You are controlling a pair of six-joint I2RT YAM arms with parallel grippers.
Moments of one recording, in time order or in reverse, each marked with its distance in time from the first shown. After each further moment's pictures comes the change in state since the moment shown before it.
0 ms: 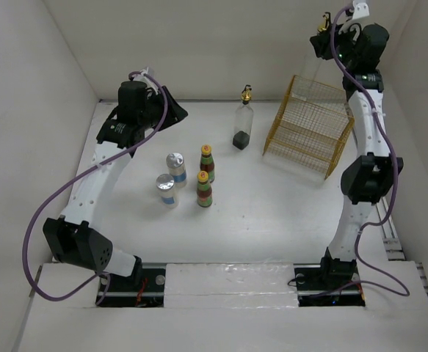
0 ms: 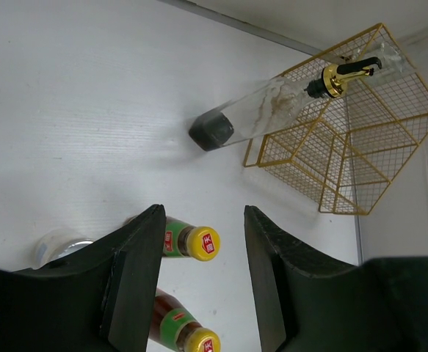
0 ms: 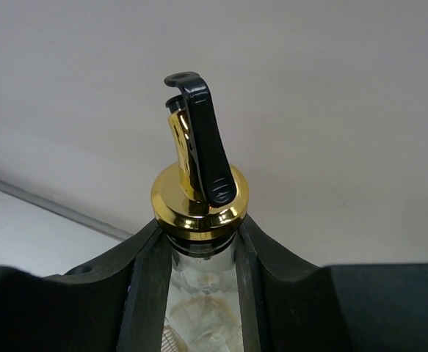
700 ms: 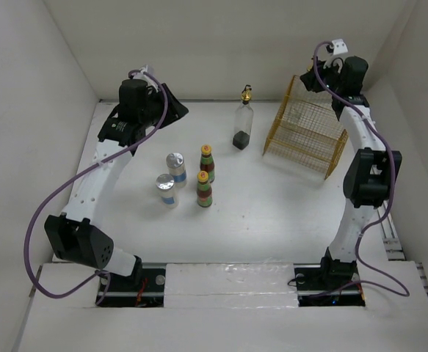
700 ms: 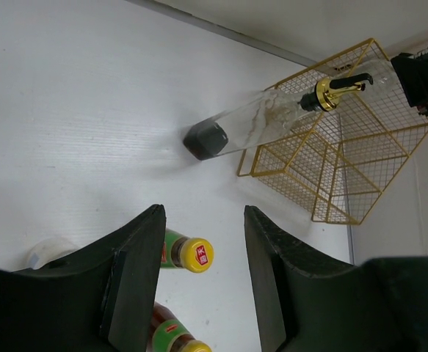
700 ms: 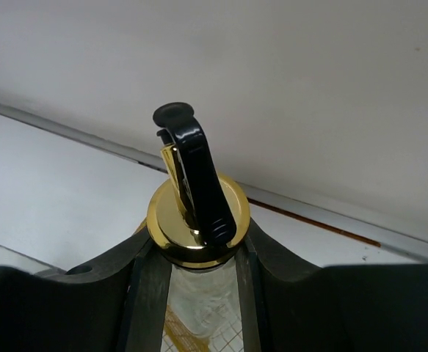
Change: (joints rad) left arm 0.000 0.018 0.011 0.024 -0.006 -0.026; right arm -0.008 -0.046 -0.439 0.140 -0.042 -0.050
